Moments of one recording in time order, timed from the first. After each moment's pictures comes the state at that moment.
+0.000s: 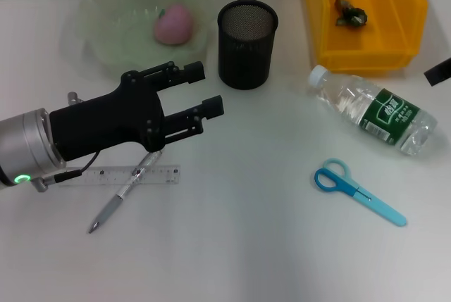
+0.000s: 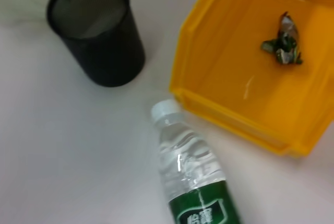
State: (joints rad) left arm -0.43 -2.07 1.00 0.50 1.47 1.64 -1.12; right arm 0.75 1.98 -0.87 -1.40 -2.75 -1.86 2.51
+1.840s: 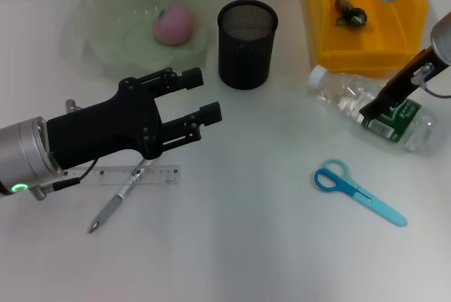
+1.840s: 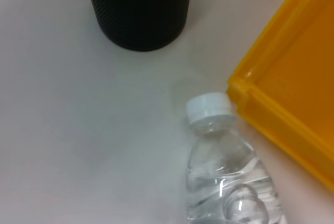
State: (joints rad) left arm -0.42 -2.07 0.99 0.48 1.47 1.67 -1.10; right arm 0.82 2.07 -1.11 -1.01 -2.85 -1.44 2.39
